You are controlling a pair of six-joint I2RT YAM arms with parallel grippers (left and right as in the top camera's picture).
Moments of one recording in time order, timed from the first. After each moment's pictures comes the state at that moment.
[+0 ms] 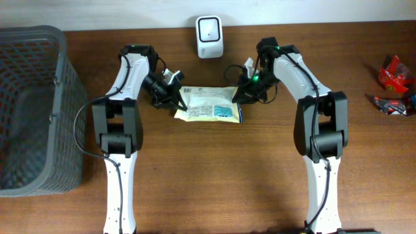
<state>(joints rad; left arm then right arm) -0.10 2.65 2.31 -1.55 0.68 0.15 0.17 2.43 2.00 -1.17 -0.56 0.23</state>
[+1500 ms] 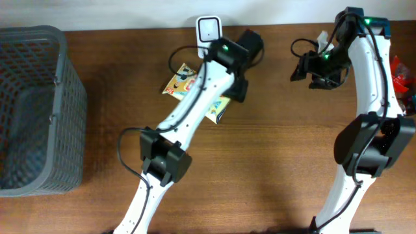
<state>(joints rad) -0.64 2.47 2.66 -1.56 -0.26 -0.30 -0.14 2.19 2.17 -1.49 -0.40 0.06</state>
